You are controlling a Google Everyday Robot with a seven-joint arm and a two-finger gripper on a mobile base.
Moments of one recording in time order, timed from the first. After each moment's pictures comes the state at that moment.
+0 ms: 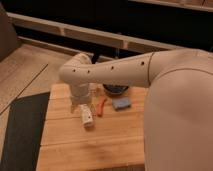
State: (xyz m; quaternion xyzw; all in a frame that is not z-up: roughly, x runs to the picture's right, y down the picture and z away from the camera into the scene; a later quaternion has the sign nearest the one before) arm -0.108 0.103 0.703 -0.26 0.23 0.64 0.68
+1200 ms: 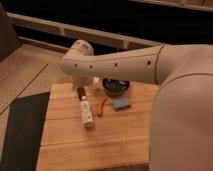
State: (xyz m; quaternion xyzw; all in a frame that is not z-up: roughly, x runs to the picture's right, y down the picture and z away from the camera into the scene) arm -0.105 -0.019 0.719 -0.14 0.09 0.67 0.73
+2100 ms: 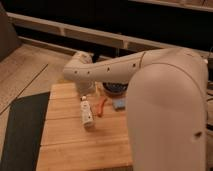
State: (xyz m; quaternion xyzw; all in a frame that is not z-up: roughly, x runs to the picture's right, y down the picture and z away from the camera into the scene) arm -0.093 0.056 0.792 -0.17 0.21 0.67 0.70
